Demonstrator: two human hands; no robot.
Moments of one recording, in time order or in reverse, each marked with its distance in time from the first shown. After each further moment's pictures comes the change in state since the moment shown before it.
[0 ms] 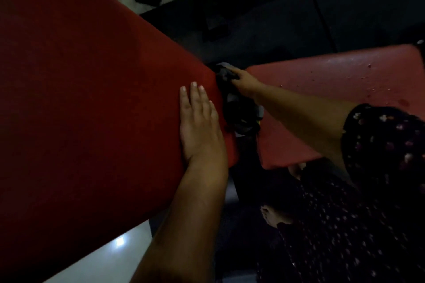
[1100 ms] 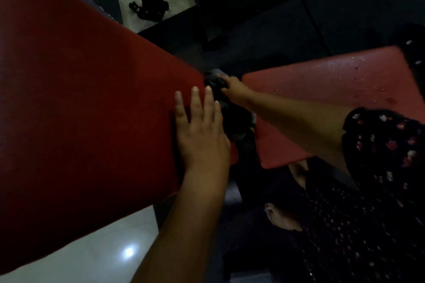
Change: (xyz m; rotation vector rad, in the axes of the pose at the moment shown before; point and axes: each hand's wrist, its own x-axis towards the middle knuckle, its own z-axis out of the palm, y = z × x) left_hand -0.039 -0.019 -0.033 -0.198 0.122 -0.069; right_hand -0.019 -0.020 0.011 -0.189 0.020 -0.083
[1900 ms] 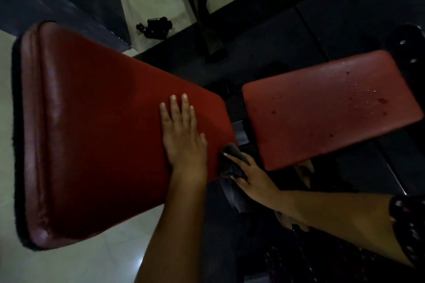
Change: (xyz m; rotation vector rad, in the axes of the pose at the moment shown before) left_hand 0.007 -0.034 0.007 0.150 -0.032 -0.108; right_hand -0.231 0.019 0.077 0.189 0.017 -0.155
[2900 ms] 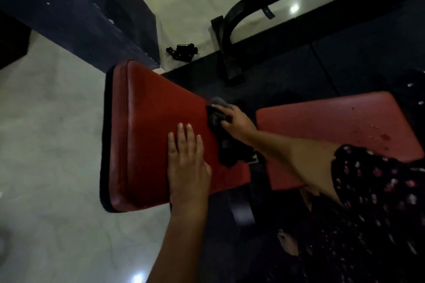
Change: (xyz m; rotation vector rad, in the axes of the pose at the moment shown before) left_hand -0.069 -0.050 -0.025 -0.232 0.110 -0.068; right_hand 0.144 -0.128 -0.072 -0.224 0.100 -0.039
